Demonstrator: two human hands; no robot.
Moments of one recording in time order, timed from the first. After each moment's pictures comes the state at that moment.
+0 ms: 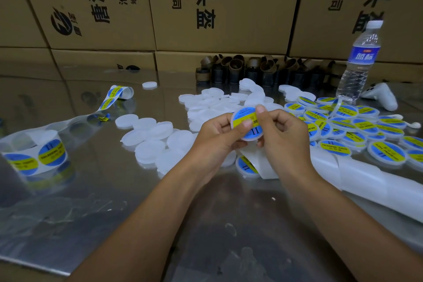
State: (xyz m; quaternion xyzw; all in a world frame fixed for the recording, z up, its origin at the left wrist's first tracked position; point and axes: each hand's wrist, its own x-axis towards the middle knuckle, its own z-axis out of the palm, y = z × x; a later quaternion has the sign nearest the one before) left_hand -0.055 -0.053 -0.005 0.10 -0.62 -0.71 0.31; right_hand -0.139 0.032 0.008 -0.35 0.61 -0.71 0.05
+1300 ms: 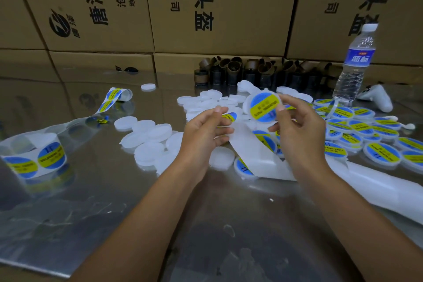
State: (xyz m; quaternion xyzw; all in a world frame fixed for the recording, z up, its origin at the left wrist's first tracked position) left_hand -0.050 -0.061 0.004 0.20 -0.54 -0.70 0.42; right_hand -0.163 0.040 0.014 -0.34 0.63 -0.70 -0.02
